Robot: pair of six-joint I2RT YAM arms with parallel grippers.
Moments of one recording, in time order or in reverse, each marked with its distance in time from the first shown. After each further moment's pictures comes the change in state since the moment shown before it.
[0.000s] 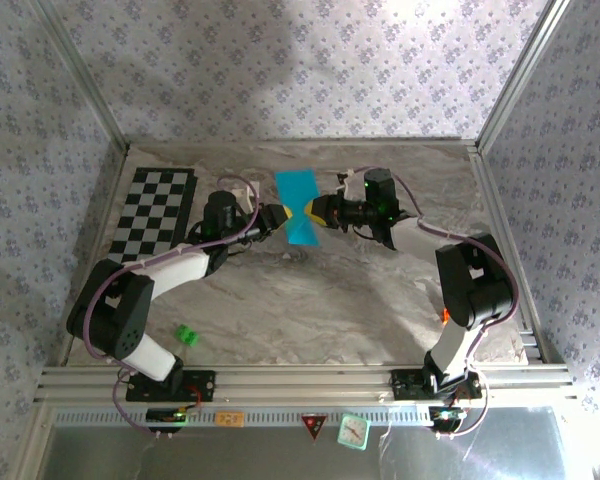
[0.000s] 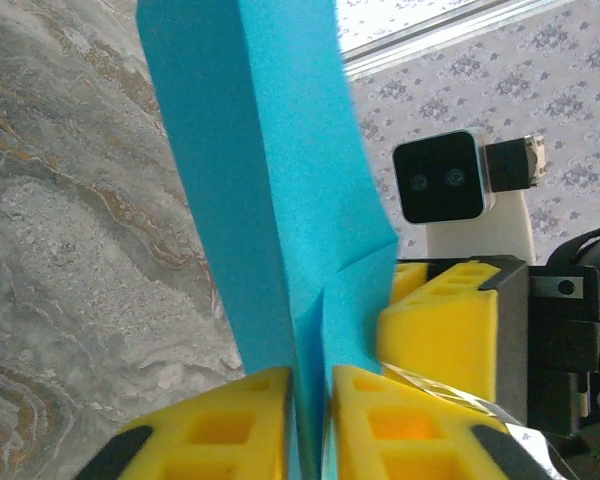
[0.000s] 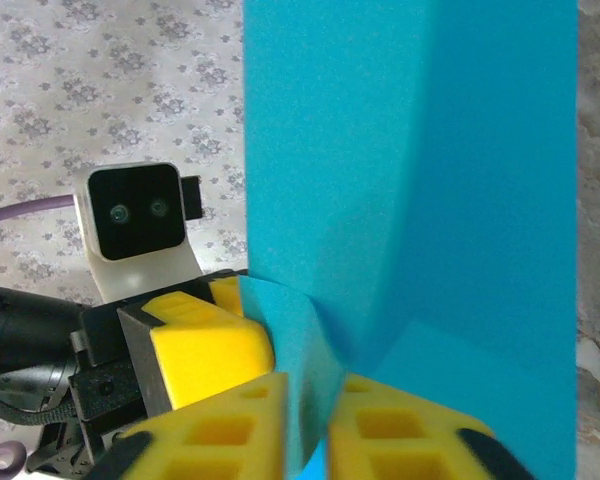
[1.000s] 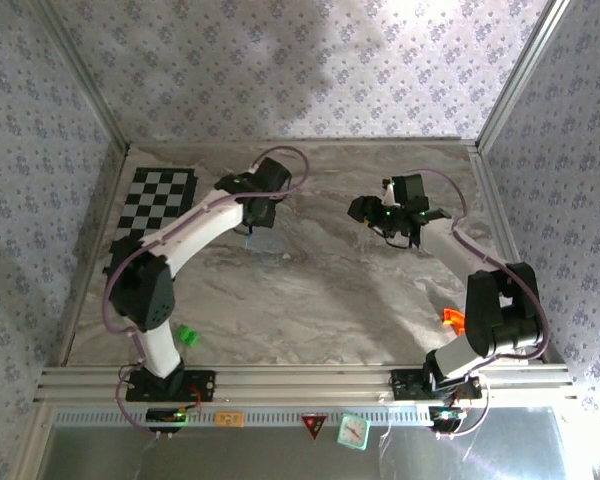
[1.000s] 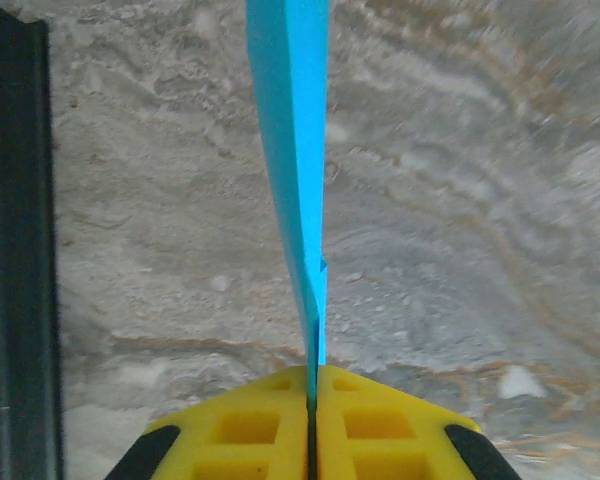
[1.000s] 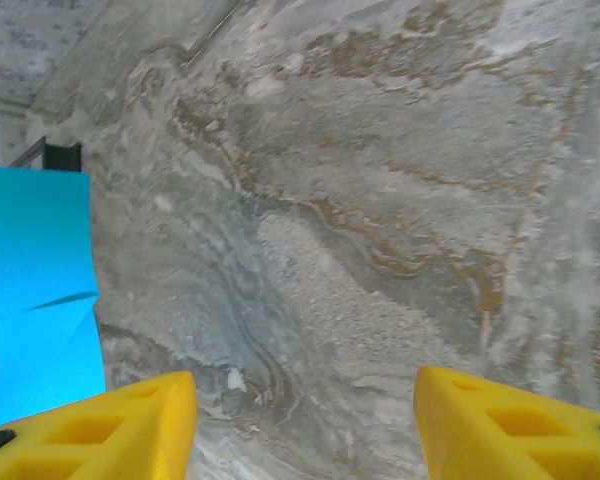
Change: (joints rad) left arm -0.174 0.272 0.778 -1.398 -0.986 0.698; right arm -0.140 -0.218 -0.015 -0.593 0.537 -0.322
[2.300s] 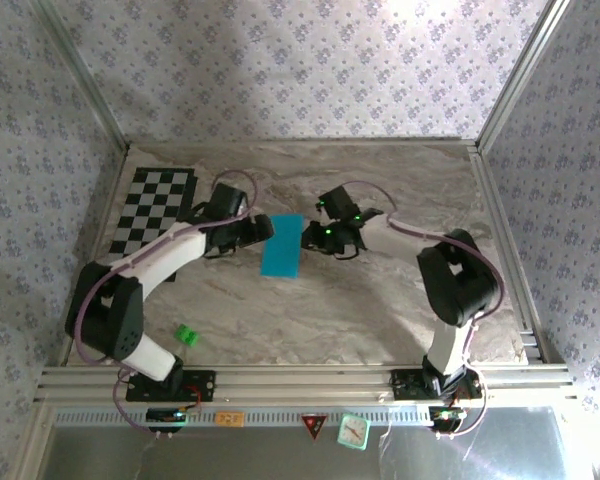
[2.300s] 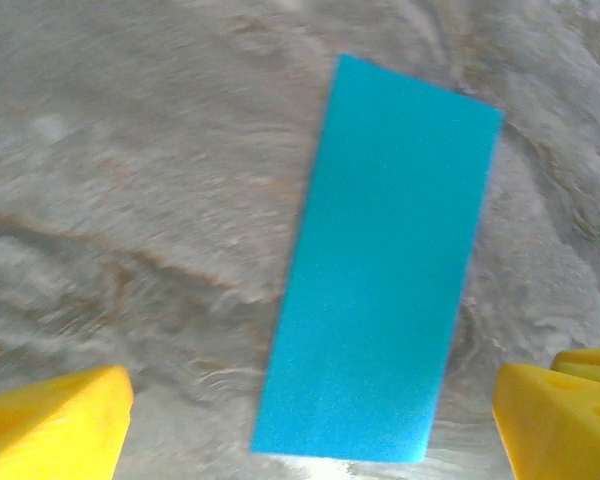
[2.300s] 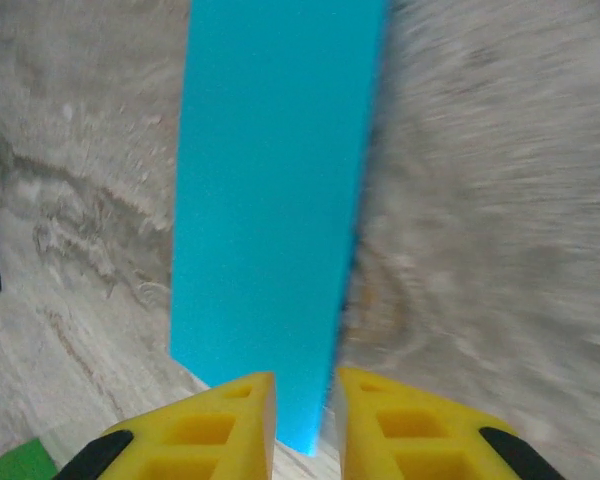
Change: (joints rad) left arm 0.205 -0.311 -0.564 0.472 0.535 -0.340; right arm 0.378 0.328 0.212 -0.070 0.052 -0.008
